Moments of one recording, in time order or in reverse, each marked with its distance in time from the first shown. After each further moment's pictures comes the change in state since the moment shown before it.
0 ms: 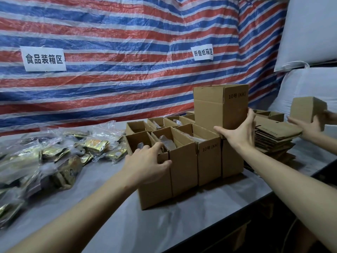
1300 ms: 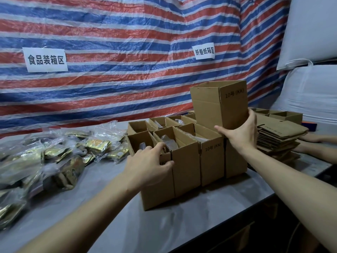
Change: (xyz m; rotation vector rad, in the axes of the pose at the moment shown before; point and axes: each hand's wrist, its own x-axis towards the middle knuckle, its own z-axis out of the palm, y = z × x) left_hand 0.001 -0.003 0.005 0.011 0.043 0.007; right_hand 0.001 0.005 0.009 0.037 0.041 -0.050
